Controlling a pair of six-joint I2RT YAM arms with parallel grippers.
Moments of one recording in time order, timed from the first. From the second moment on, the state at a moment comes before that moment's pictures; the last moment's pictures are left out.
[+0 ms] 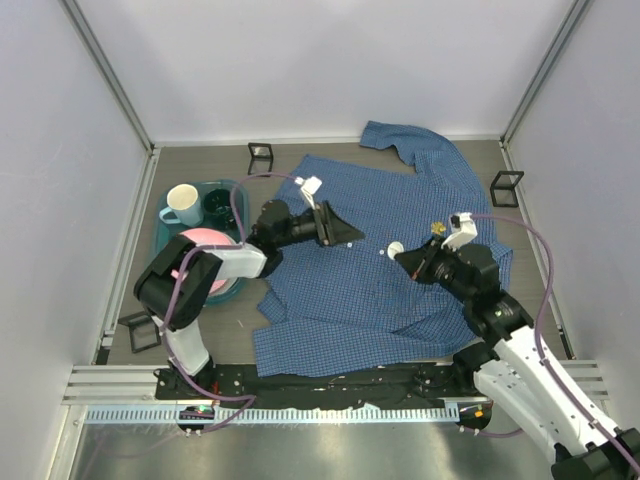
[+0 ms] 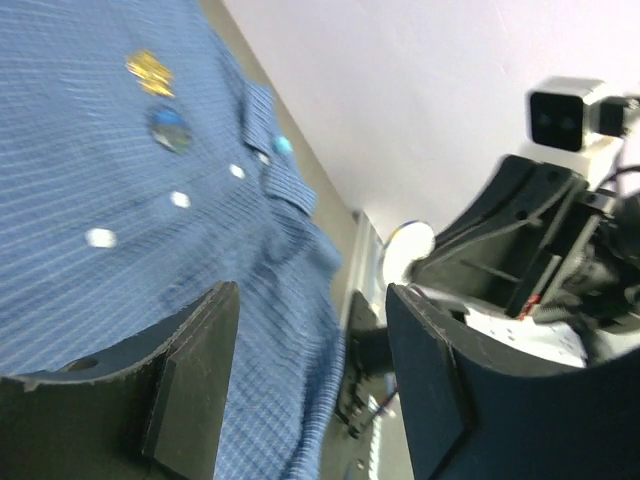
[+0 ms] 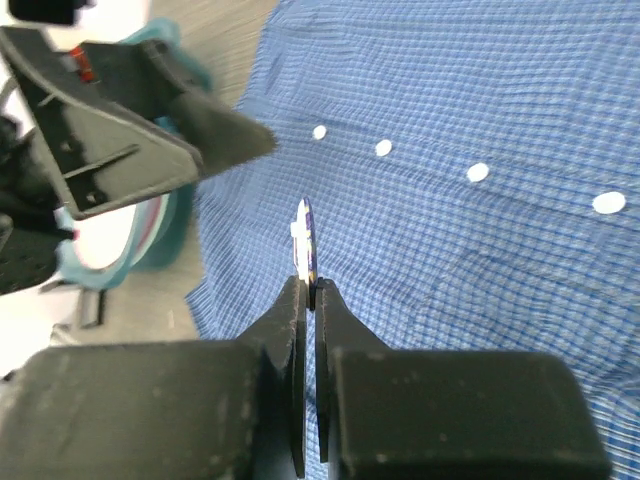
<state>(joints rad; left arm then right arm) -0.64 1.81 0.86 0.95 0.69 -0.99 0.40 0.58 0.46 -0.19 -0.17 0.68</state>
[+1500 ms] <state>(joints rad) -0.61 1.69 0.73 0.67 0.43 -0.63 -0.05 2.19 1.64 -0.30 1.05 -0.16</state>
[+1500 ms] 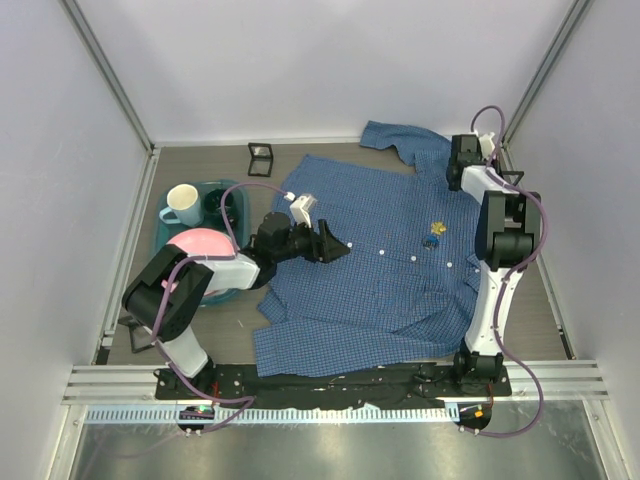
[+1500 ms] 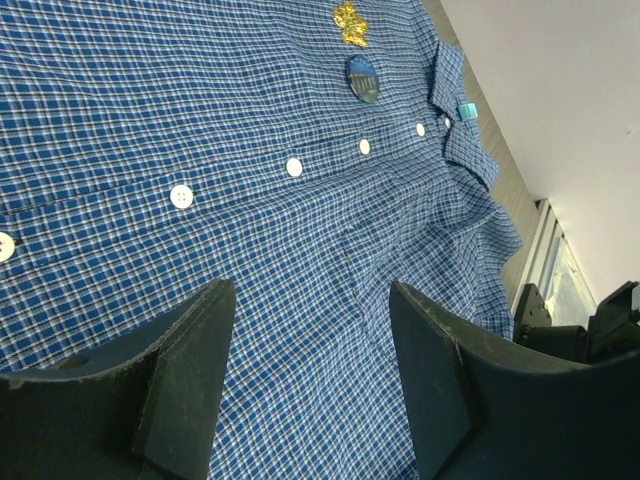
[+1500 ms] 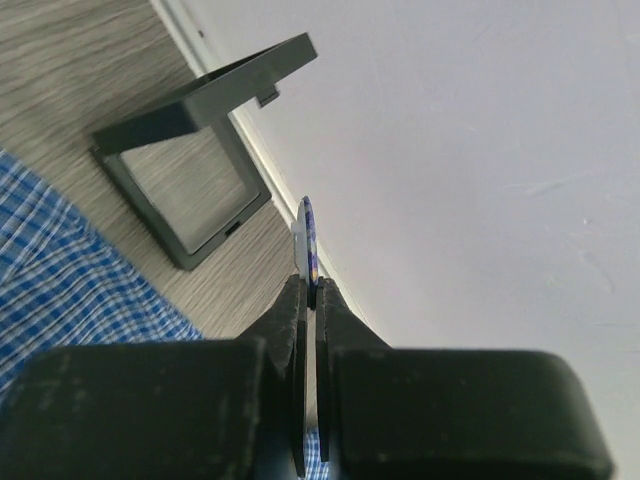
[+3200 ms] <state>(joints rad) -0.62 1.69 0.73 0.63 0.42 -0.60 -0.10 2.35 1.69 -0.16 0.99 -0.24</state>
